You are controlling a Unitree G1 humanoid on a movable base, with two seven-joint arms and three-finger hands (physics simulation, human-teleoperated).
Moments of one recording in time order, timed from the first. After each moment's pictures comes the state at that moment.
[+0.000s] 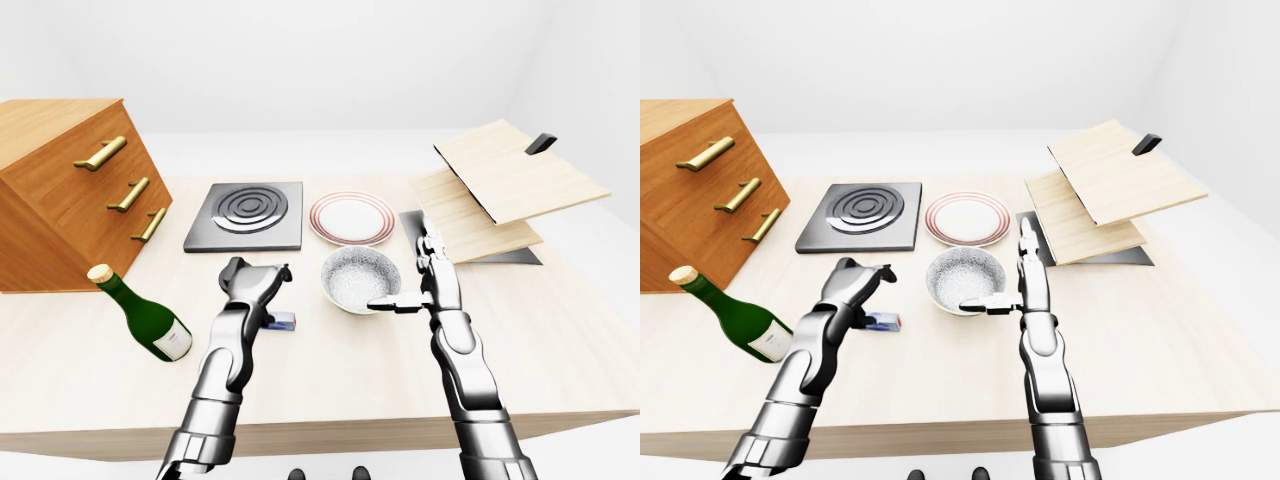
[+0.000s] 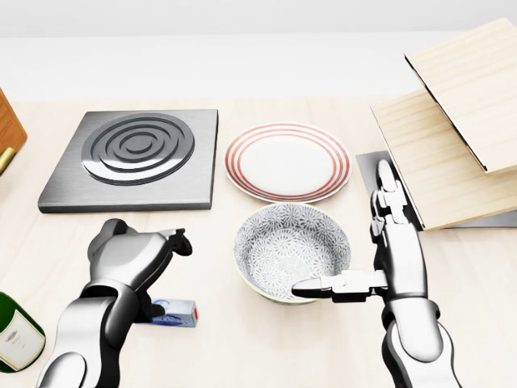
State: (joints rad) left arm -0.30 0.11 -0.08 0.16 1.27 0.09 -0.36; right arm -0.15 -0.04 -0.05 -0.01 -0.07 0.09 -0.03
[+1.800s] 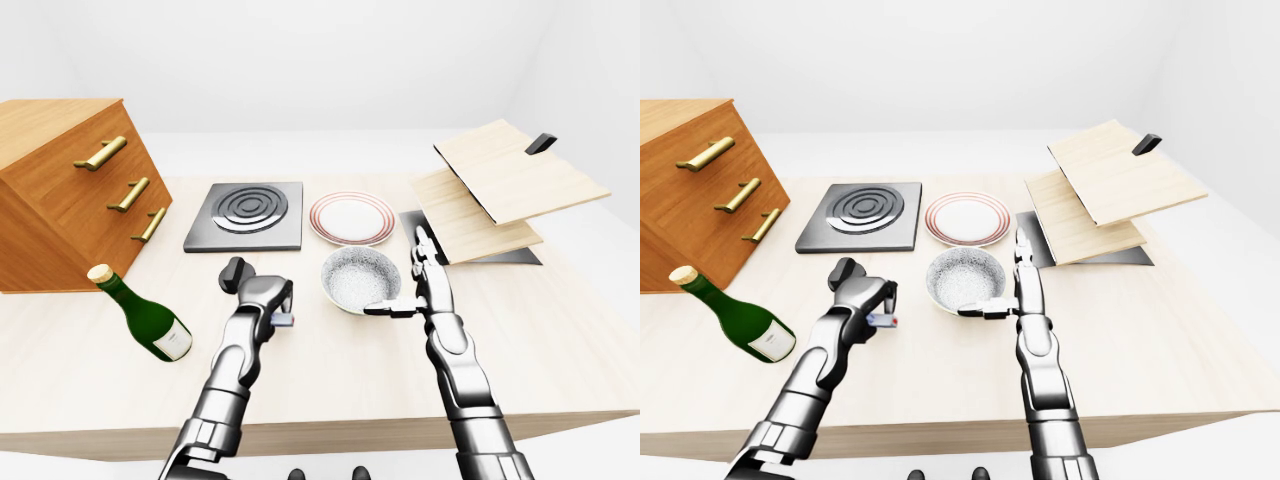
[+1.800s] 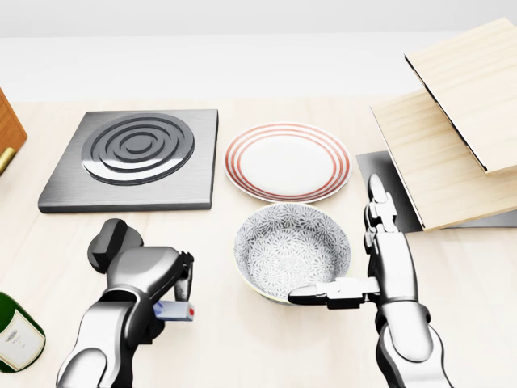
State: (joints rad) left arm -0.35 0.10 -0.12 0.37 1.32 0.09 -0.30; right arm -0.16 -0.04 -0.05 0.07 -0.08 0.09 -0.03
